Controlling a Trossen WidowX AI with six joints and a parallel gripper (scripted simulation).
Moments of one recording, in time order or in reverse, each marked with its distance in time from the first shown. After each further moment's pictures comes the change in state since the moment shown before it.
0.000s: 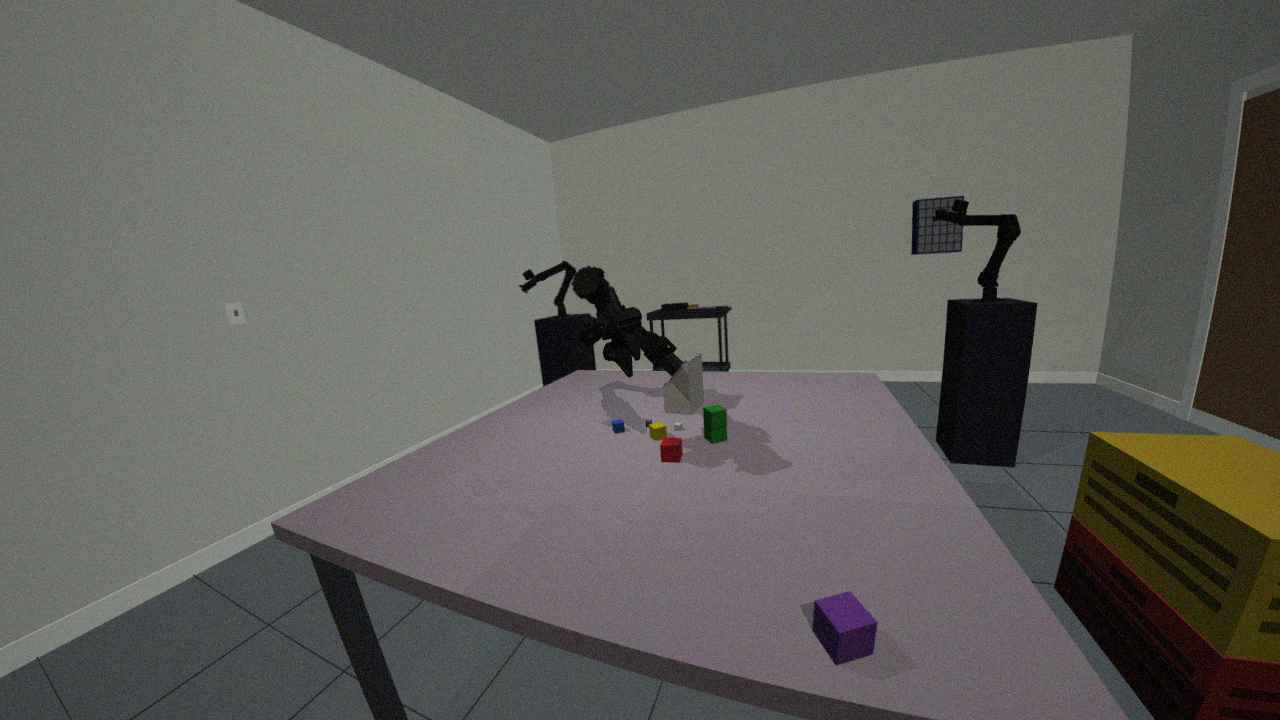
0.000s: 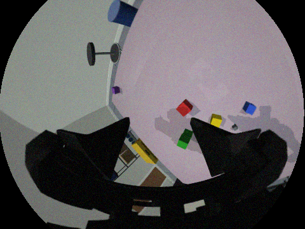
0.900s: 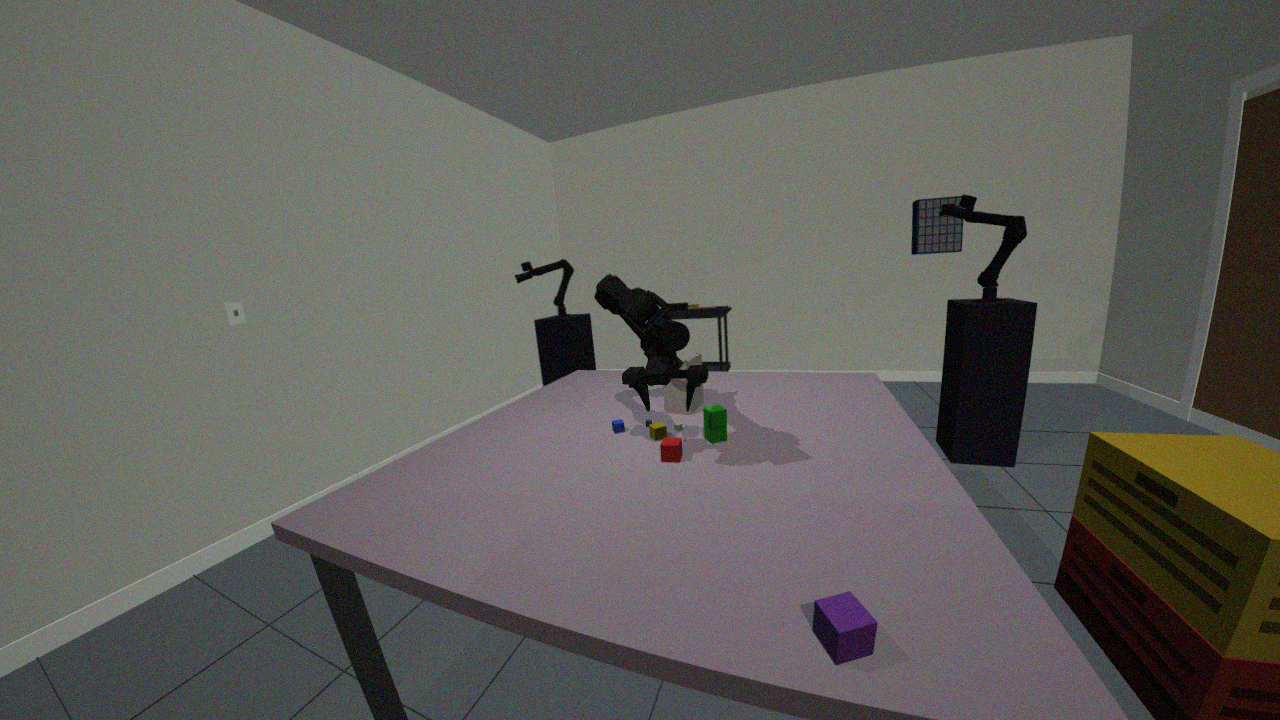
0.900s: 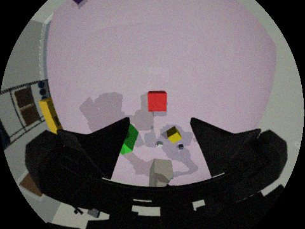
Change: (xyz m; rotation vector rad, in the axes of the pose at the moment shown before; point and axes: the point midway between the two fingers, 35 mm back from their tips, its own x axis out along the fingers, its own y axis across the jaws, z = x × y) arm 0.104 -0.042 -0.060 -0.921 0.180 -0.610
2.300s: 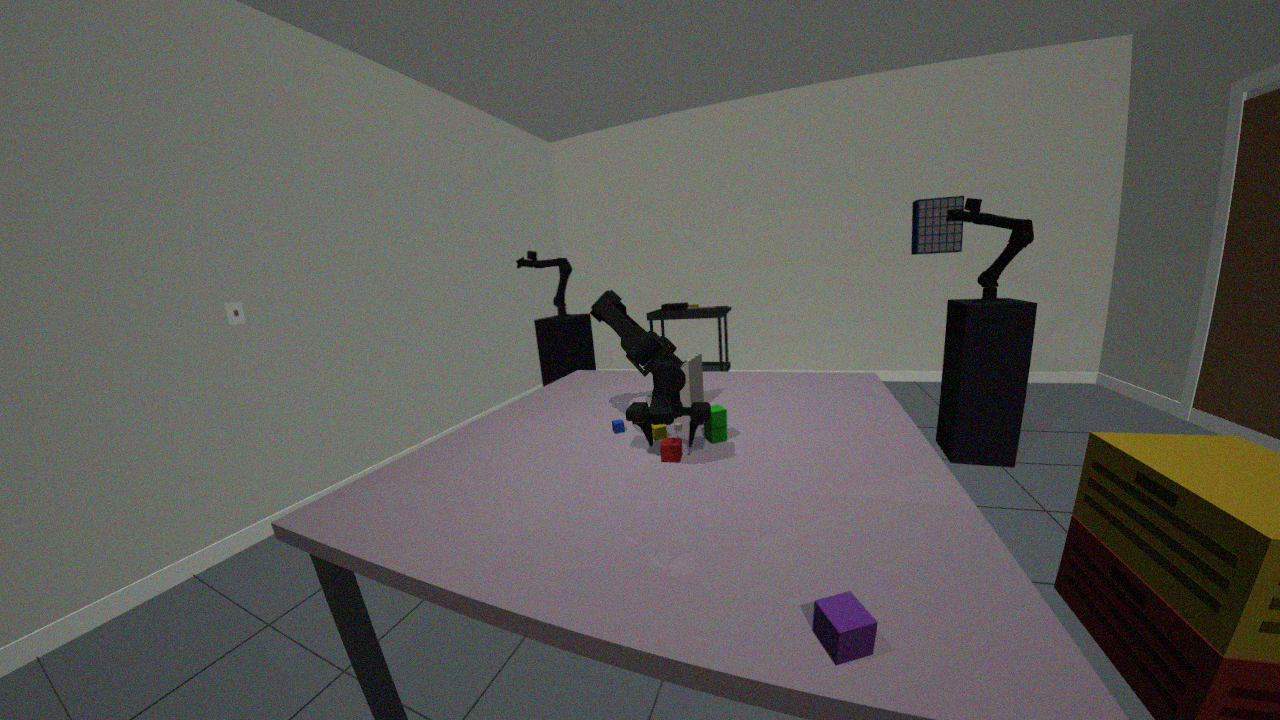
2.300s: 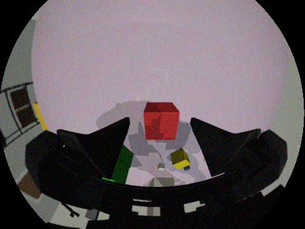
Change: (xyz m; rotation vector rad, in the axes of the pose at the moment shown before) arm 0.086 0.001 0.007 -0.009 -0.010 -0.009
